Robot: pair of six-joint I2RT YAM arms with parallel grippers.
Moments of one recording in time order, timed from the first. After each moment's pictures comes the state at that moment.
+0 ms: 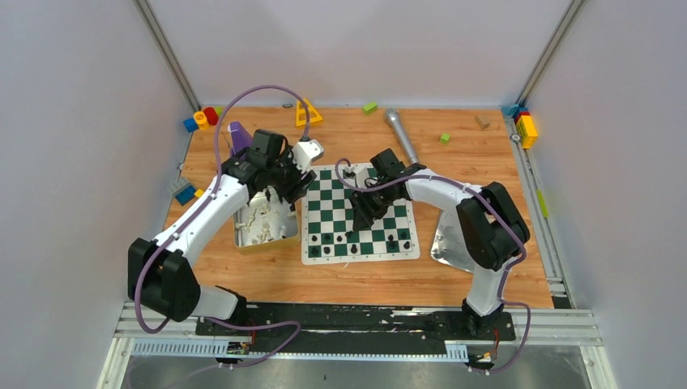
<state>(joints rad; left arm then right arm) -0.40 1.39 1.17 -0.63 0.26 0.47 0.58 1.85 1.22 -0.49 -0.63 -0.13</state>
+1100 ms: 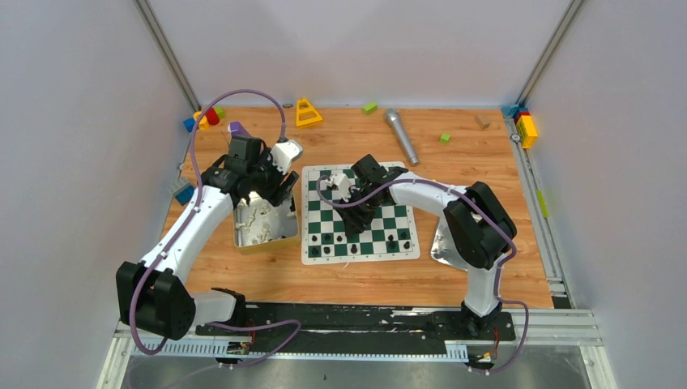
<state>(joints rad) -0.27 1.26 1.08 -0.64 0.25 0.46 0.70 1.91 1.29 -0.52 -0.54 -0.30</state>
